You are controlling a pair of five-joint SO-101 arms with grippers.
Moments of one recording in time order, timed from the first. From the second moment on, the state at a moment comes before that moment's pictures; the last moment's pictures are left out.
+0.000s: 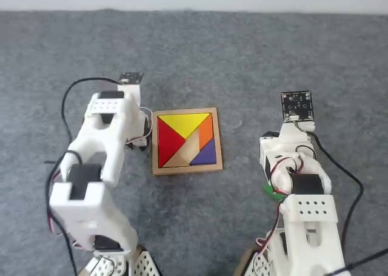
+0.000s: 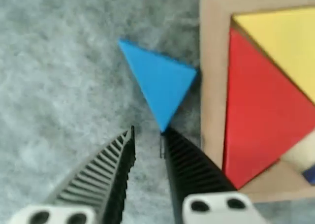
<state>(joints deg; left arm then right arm) -7.4 16.3 19.9 70.4 4.2 -5.0 -55.1 69.3 40.1 2.1</state>
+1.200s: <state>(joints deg) -10.8 41.5 -19.7 82.2 14.2 -5.1 -55.1 70.9 40.0 2.1</state>
